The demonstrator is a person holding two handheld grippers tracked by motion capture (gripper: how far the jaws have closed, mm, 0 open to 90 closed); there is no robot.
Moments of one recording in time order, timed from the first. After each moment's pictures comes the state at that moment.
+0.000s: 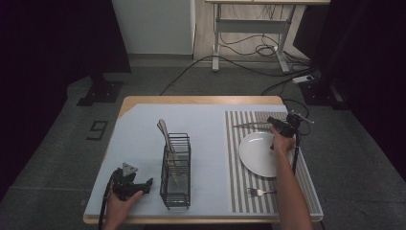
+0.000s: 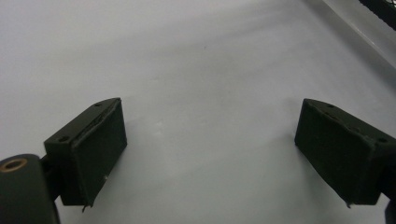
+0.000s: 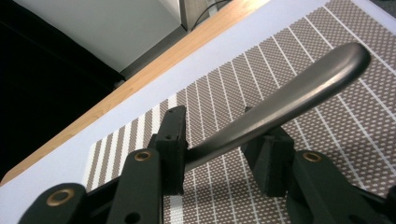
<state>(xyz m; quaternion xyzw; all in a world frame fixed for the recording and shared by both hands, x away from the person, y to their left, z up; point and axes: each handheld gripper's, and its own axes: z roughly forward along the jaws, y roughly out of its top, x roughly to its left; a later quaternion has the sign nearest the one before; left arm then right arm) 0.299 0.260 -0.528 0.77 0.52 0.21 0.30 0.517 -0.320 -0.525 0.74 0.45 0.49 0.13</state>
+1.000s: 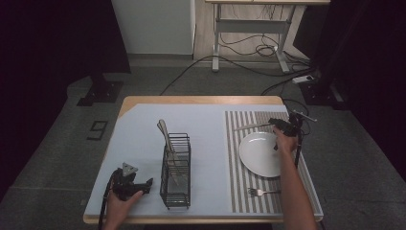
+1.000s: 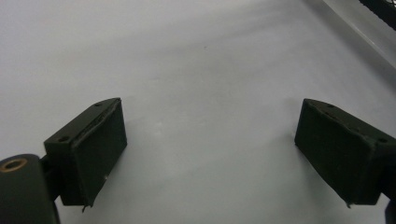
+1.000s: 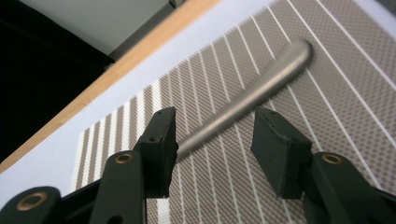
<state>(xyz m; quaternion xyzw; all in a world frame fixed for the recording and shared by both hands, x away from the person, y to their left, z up) 0.299 0.260 -0.528 0.77 0.52 0.21 0.30 0.518 -0.329 -0.519 0.75 0.47 0.46 0.11</state>
